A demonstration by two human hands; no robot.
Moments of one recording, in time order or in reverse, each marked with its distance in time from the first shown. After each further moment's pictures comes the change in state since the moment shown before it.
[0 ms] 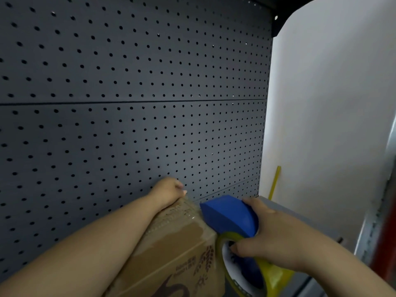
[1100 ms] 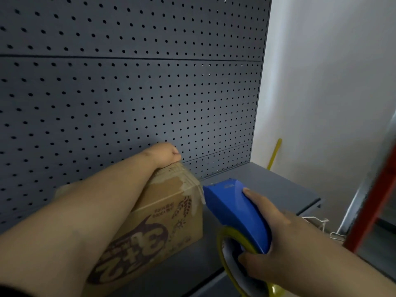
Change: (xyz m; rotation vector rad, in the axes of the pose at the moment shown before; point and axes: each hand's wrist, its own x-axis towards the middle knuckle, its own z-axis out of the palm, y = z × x) left_hand -0.025 0.031 0.011 0.431 -0.106 0.038; right_hand -0.076 0.058 0.021 -0.118 -0.050 -0.040
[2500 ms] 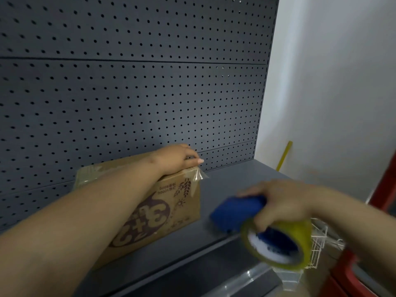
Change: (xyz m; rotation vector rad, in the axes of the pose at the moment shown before) left_hand -0.078 0.024 0.007 0.071 0.003 0.229; right_hand 0.016 0.019 -0.047 -0.267 -0.282 -0.148
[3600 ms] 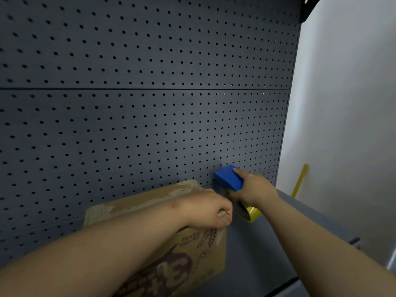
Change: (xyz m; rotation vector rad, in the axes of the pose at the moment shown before) left_hand -0.001 0.012 0.000 0.056 -0.108 0.264; right_hand 0.214 0.005 -0.013 0.137 0.611 0.160
